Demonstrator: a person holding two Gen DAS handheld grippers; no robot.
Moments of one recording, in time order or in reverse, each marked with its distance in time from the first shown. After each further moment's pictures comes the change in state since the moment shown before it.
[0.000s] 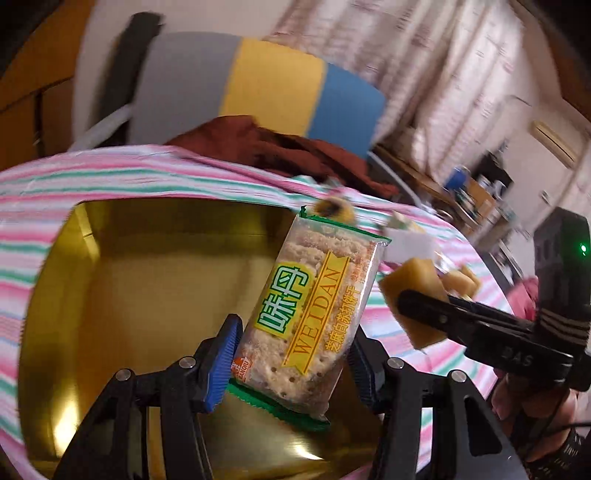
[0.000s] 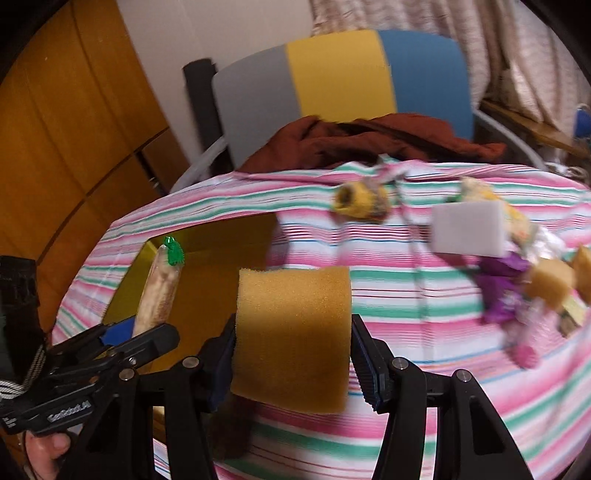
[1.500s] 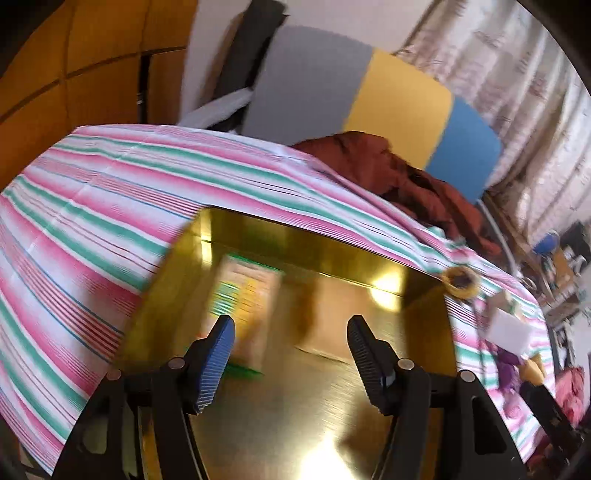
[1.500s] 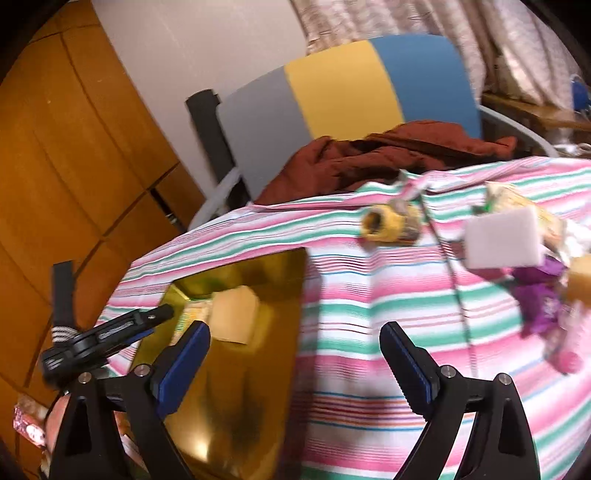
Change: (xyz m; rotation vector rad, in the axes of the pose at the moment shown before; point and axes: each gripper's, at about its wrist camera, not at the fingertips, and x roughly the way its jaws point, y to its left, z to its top) left arm 0.015 0.068 0.037 -0.252 -0.023 0.285; right arm 0.000 -0.003 0.011 0.115 -0.118 0.082
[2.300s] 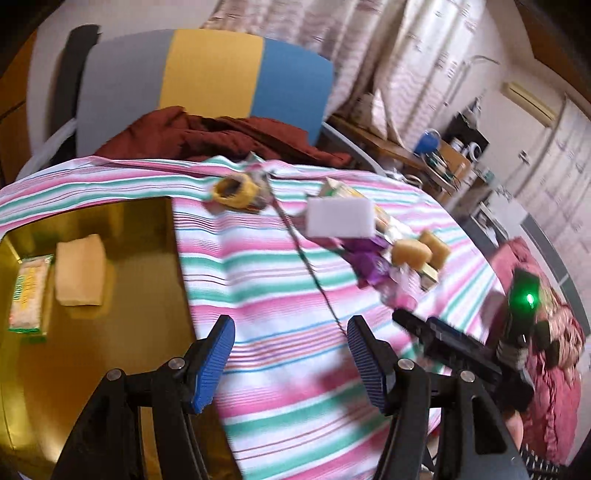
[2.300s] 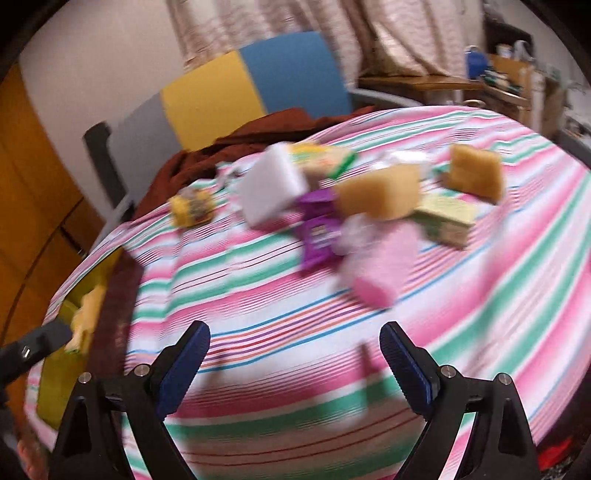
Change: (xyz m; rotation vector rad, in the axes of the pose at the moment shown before) left arm -0.034 -0.176 -0.100 0.424 0.094 -0.360; right arm -0.063 -0.164 -0.058 0.197 -0.057 -0.337
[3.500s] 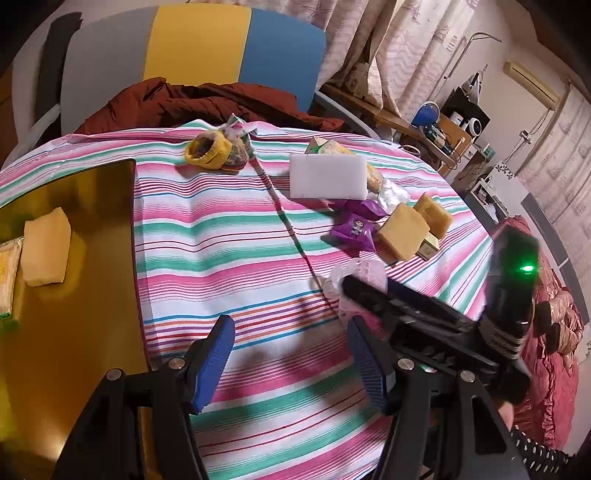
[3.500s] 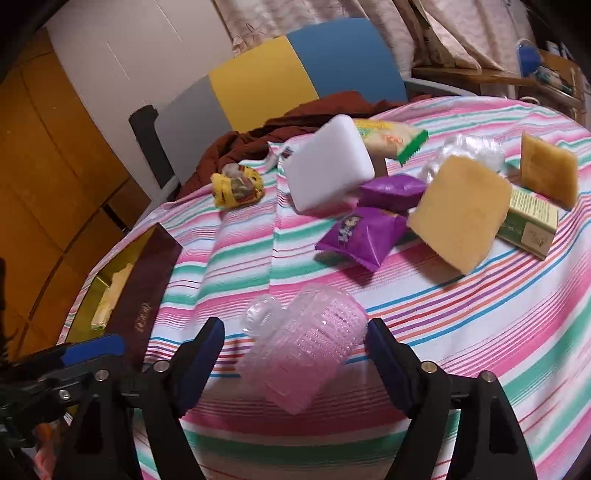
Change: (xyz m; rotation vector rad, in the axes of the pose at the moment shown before) left arm 0.032 -0.015 -0.014 0.007 0.110 0.000; right arm 0.030 0.012 -0.004 -0.091 0.036 0.235
